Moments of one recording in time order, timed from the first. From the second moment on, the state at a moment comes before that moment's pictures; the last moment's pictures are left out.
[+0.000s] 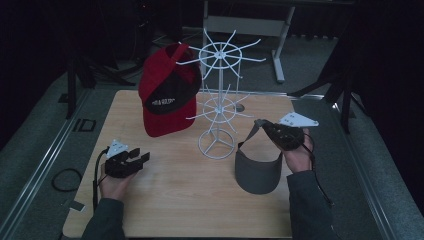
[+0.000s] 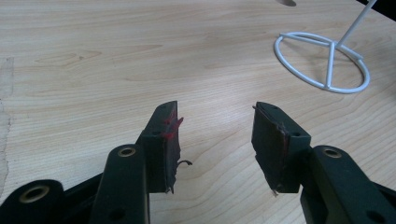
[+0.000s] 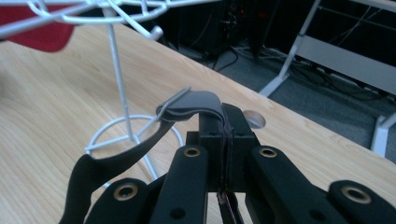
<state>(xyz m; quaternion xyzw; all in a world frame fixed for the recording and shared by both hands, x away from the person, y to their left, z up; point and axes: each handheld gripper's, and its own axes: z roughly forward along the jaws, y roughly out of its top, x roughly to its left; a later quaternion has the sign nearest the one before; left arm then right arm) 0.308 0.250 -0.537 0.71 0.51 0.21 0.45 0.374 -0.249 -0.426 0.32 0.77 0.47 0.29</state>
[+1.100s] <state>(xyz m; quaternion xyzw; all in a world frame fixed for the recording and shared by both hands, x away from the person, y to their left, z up) 0.307 0.251 -0.537 0.71 0.51 0.21 0.45 0.351 -0.253 -0.392 0.29 0.74 0.54 0.28</state>
